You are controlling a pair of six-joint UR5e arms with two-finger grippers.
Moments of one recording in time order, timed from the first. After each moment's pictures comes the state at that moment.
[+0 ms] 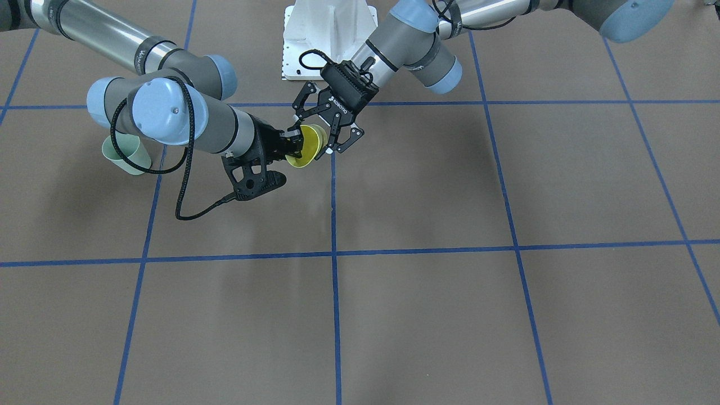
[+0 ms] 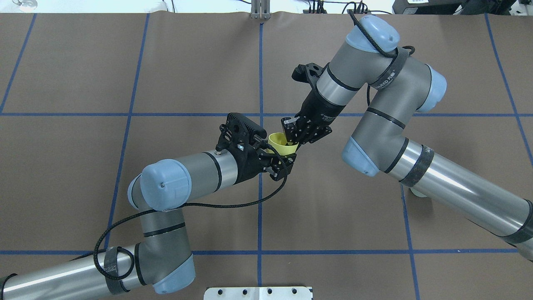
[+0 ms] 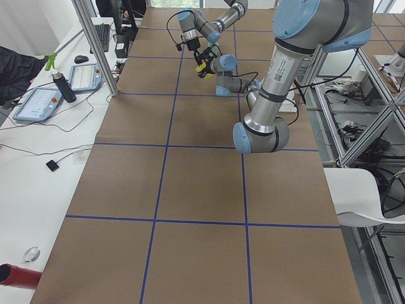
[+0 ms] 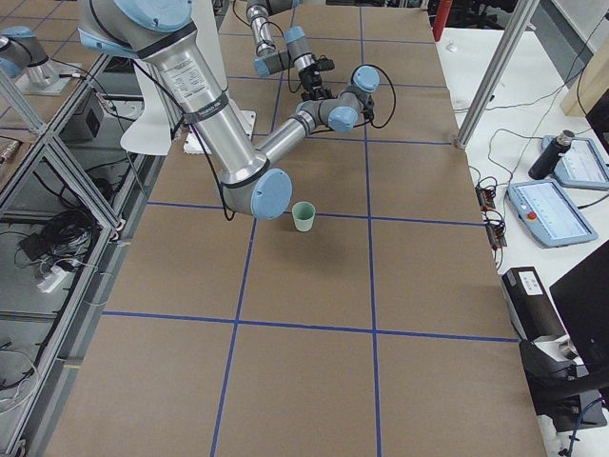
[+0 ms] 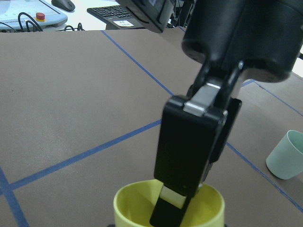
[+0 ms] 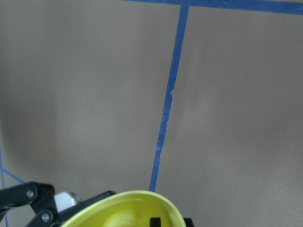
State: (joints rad) left arm -0.36 -2.20 -1.58 -2.56 -1.47 -0.78; right arm 0.74 -0.92 1.52 -1.24 2.55 0.99
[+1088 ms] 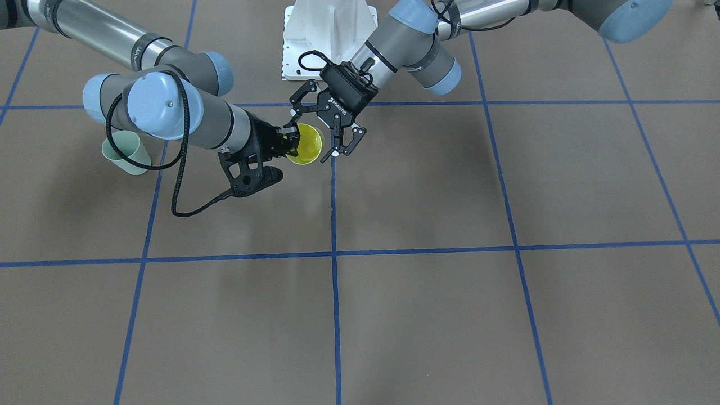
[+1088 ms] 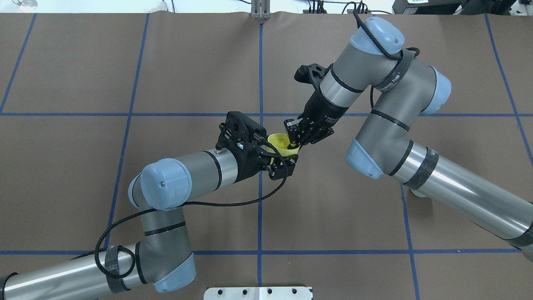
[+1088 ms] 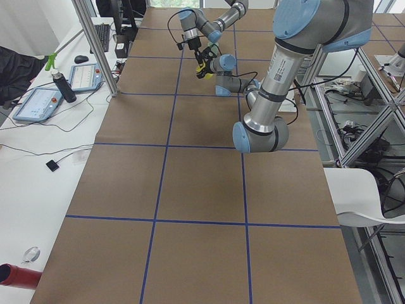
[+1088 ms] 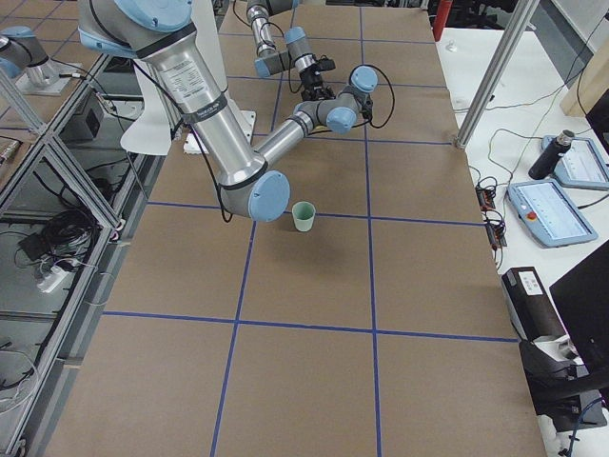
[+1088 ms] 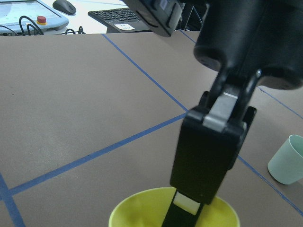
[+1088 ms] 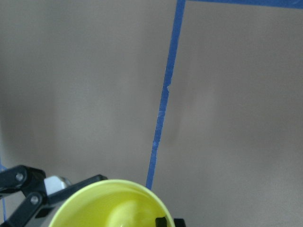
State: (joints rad) left arm -0.37 -2.20 -1.57 -2.57 -1.46 -0.78; right arm 0.74 -0.94 1.55 -1.24 2.54 0.98
